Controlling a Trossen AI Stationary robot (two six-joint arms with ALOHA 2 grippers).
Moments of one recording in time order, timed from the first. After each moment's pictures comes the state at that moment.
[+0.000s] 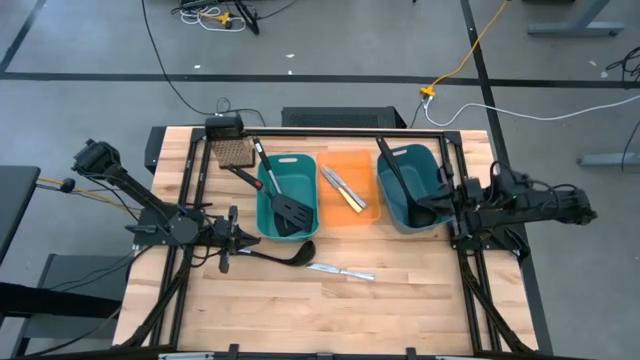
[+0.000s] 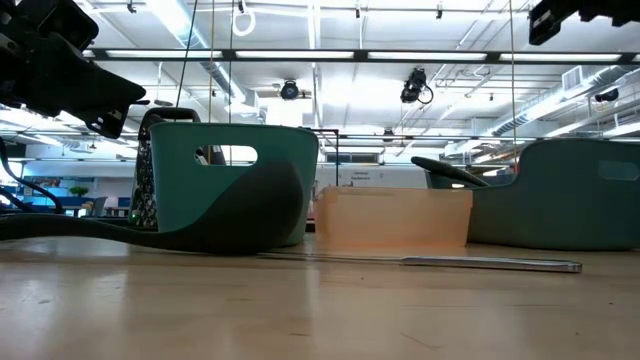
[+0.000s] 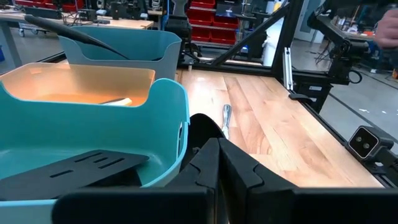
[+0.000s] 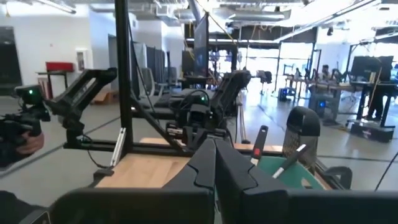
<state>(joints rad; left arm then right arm) -0.61 0.77 0.01 0.63 -0.59 -0.21 0.06 0.25 0.41 -0.04 -0.05 -0.03</state>
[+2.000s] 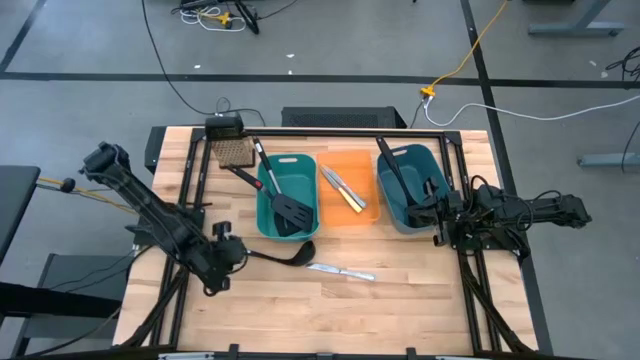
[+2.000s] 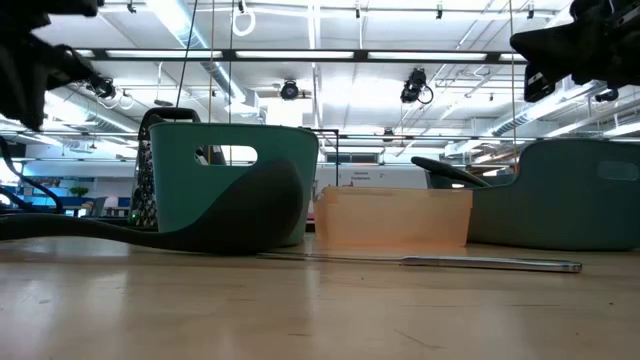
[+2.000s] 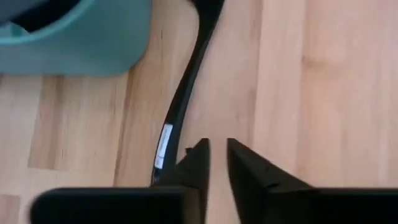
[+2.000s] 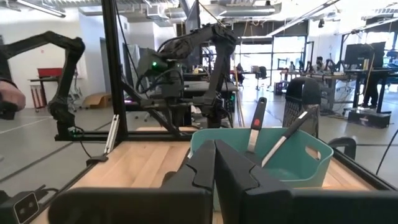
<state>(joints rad) -0.74 1.15 0.78 -0.84 -0.35 -0.77 0.06 0.15 0.08 0.21 -0.02 0.02</state>
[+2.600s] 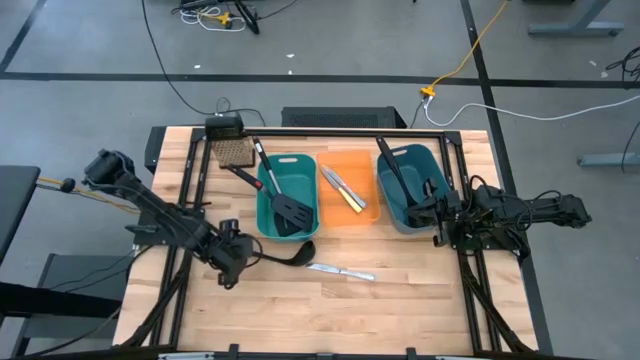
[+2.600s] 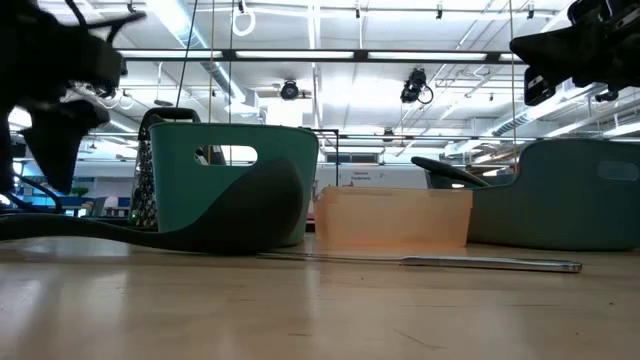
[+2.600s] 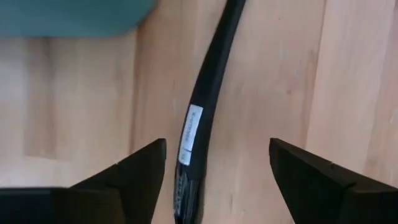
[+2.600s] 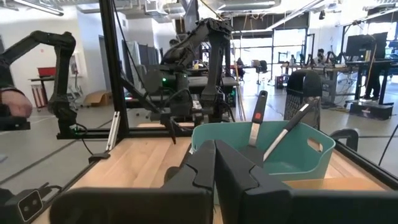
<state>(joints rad) -0.59 1.27 0.70 -0.78 -0.23 -0.65 0.06 0.16 0.08 0.19 -0.02 0.05</state>
